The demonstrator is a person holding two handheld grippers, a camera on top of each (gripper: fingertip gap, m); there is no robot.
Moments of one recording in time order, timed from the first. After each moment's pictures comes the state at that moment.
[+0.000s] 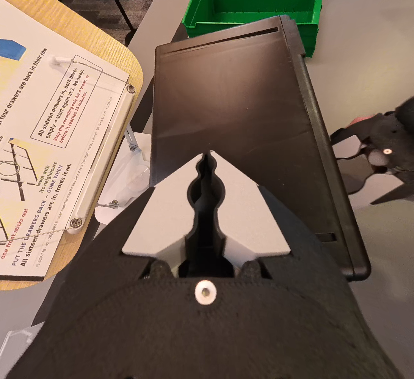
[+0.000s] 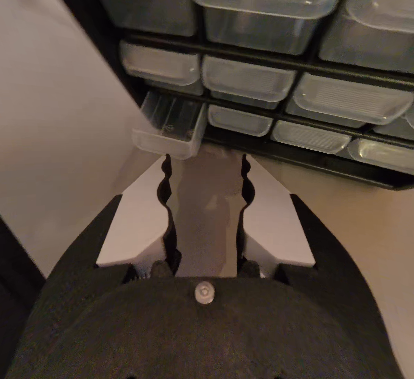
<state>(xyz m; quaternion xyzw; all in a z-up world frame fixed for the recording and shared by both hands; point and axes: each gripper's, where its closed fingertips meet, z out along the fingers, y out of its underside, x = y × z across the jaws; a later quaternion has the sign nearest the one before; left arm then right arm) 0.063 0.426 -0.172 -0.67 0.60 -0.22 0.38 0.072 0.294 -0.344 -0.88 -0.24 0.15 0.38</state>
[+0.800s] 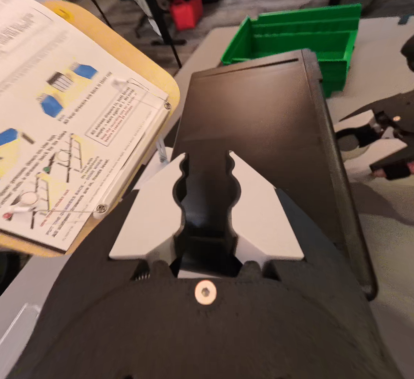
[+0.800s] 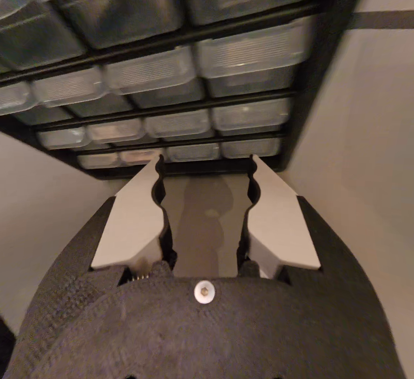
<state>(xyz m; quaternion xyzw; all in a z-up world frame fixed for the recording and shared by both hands) 0.053 0.431 -0.153 -0.66 0.54 -0.20 0.49 0.160 0.337 -0.313 -0.86 -0.08 0.17 0.47</state>
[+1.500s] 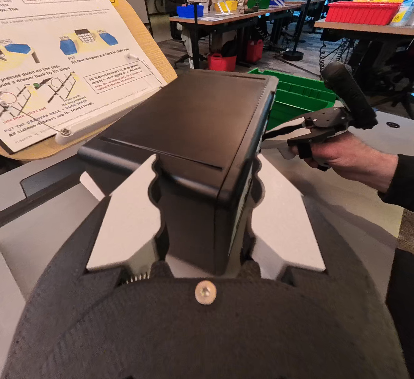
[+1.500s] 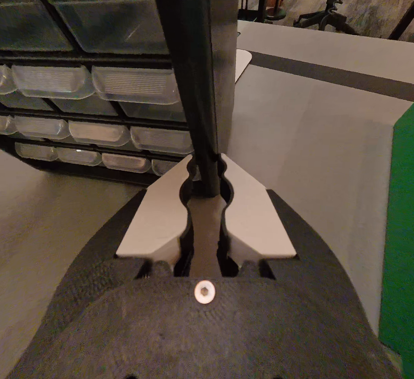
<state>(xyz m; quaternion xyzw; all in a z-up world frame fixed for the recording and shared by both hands) 0.017 0.349 -0.172 -0.69 0.37 -0.28 0.55 0.224 0.372 -0.310 -0.84 -0.15 0.15 0.51</state>
